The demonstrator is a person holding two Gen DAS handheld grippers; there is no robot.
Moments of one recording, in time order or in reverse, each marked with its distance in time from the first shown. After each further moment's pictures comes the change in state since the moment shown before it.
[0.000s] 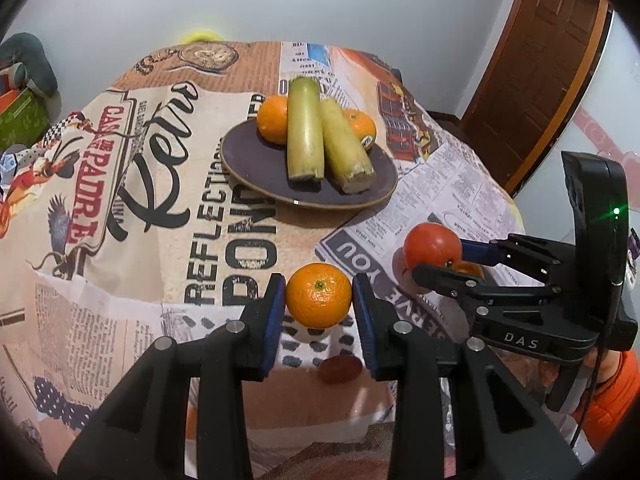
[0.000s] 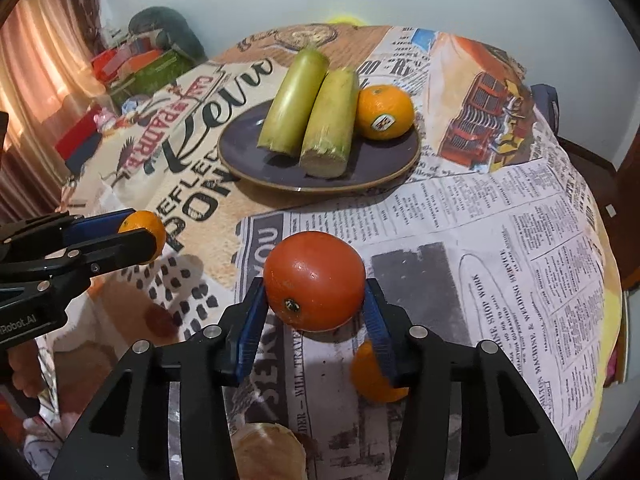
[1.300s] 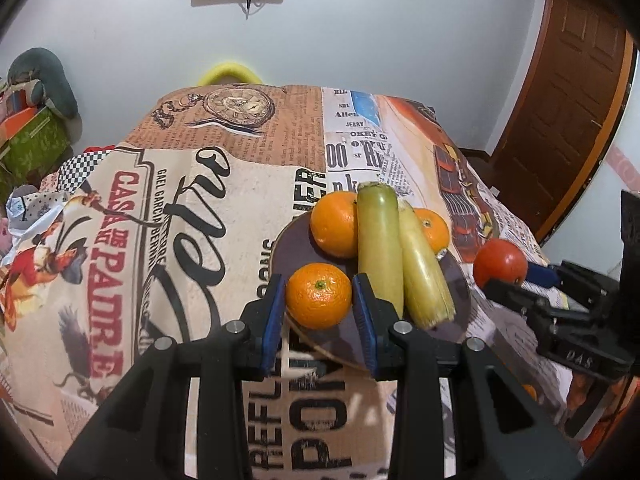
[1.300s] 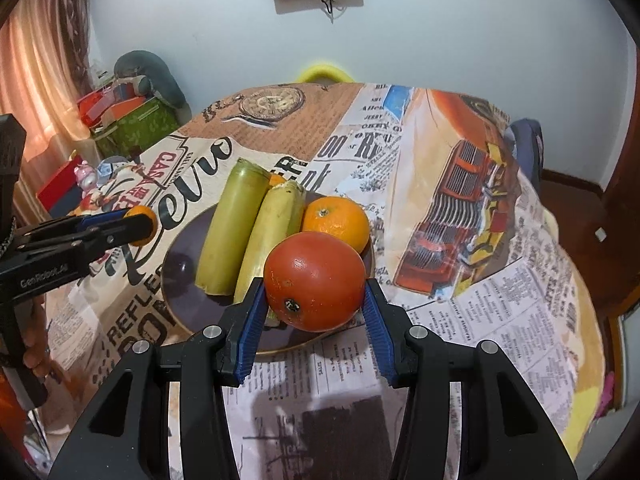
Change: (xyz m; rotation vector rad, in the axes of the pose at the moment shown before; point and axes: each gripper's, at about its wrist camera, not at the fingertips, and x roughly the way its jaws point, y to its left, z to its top) left arm 0.046 0.049 0.098 -0.031 -0.106 0.096; right arm 0.013 -0.036 0.073 0.020 -0.153 -0.034
